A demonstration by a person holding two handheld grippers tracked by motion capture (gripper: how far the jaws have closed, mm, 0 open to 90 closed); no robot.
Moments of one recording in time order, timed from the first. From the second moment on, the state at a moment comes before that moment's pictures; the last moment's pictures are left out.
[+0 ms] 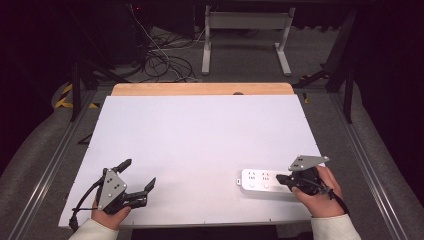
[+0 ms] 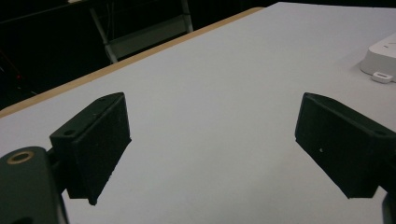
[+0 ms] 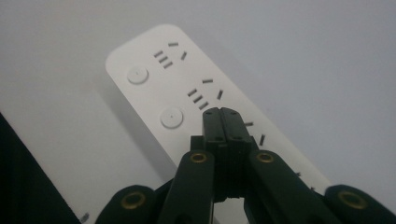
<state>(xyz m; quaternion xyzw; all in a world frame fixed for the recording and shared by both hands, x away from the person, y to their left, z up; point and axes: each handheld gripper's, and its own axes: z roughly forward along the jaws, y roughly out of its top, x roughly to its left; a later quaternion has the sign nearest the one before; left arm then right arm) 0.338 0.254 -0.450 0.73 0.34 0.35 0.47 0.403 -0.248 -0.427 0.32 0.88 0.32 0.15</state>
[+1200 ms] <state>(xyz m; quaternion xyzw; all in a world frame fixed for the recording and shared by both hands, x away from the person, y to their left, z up) 0.338 0.252 -0.451 0.73 0.34 0.35 0.47 0.392 -0.281 -0.421 0.36 0.87 0.31 0.15</state>
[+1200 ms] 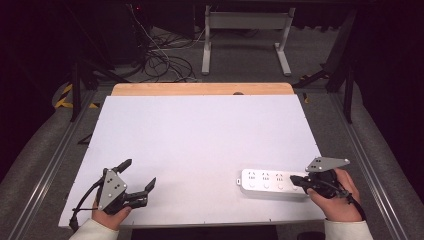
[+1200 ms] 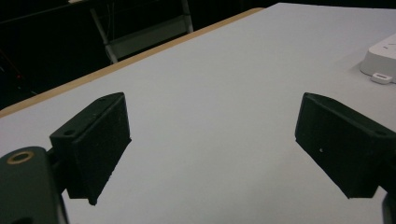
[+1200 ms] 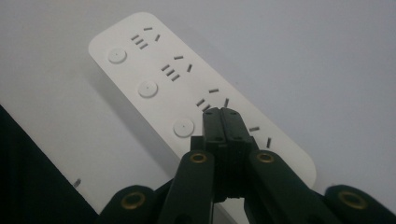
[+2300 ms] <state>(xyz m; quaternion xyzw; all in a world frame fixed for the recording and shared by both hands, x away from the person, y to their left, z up) 0.338 0.253 -0.451 0.74 0.34 0.35 0.47 0.397 -0.287 -0.441 0.37 0.88 0.28 0.13</state>
